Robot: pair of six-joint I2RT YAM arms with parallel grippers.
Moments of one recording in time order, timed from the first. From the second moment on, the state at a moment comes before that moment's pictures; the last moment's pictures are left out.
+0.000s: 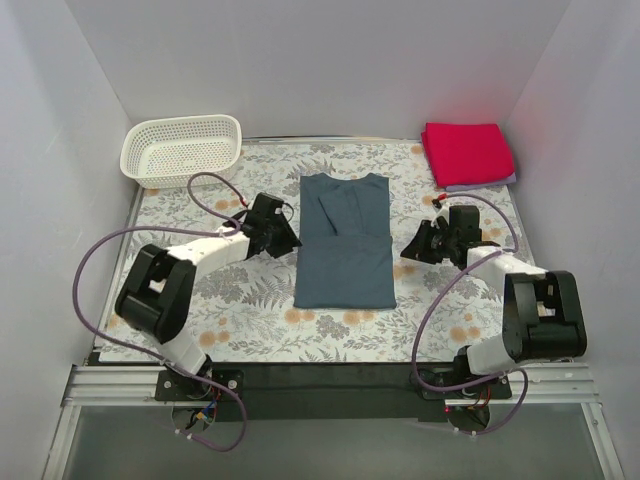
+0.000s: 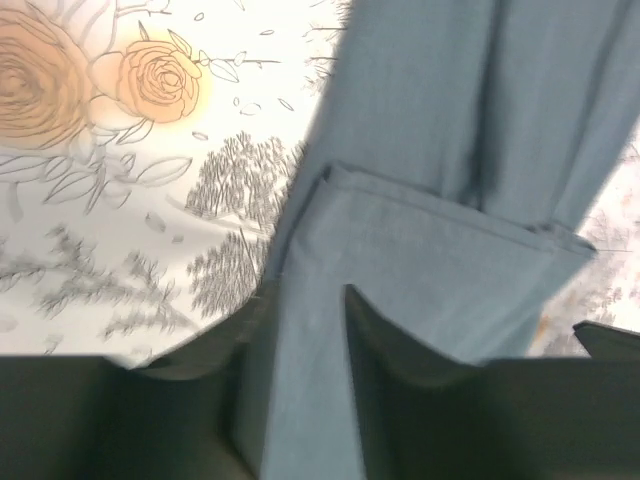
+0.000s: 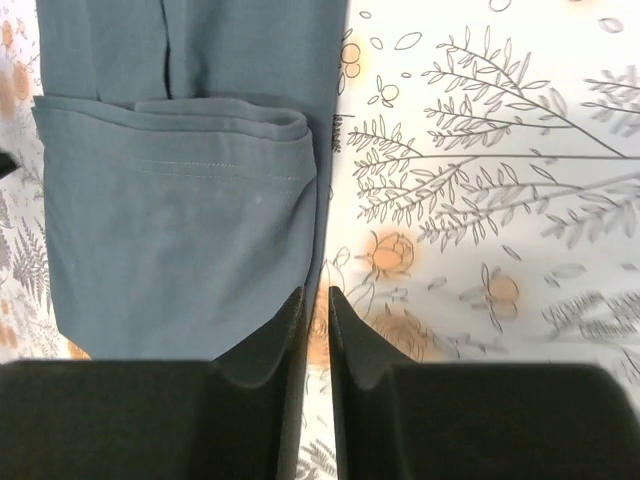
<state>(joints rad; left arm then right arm) -0.49 1.71 0.99 -0.18 0.00 -0.95 0.09 1.50 0.66 0.00 -0.50 0.36</state>
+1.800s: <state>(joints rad) -0.89 1.65 0.95 -0.60 -0.27 -0.94 0.63 1.39 0.71 -0.58 0.02 0.52</state>
